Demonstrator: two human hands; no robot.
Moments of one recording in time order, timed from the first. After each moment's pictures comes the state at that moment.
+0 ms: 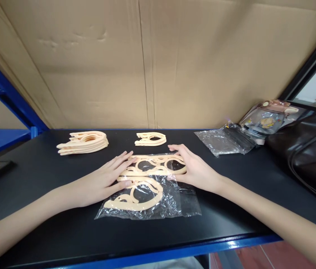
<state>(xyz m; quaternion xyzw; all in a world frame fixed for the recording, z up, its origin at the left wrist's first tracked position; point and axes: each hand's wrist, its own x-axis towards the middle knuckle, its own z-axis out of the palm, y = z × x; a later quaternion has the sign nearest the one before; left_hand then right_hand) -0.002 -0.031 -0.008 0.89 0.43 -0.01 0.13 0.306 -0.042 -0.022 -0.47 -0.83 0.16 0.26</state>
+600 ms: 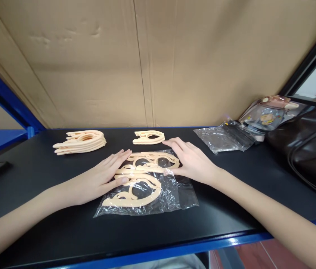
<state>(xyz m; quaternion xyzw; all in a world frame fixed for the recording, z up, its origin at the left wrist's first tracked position) -0.001 -0.029 -0.006 0.88 0.45 0.01 0.13 0.305 -0.030 -0.014 -0.43 -0.88 -0.04 0.20</state>
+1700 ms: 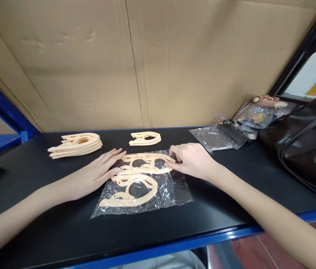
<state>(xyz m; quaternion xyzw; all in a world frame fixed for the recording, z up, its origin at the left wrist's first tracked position) -0.011 -0.018 -0.006 0.88 0.47 0.03 0.11 0.308 -0.036 0.001 -0.50 -0.85 -0.09 0.14</state>
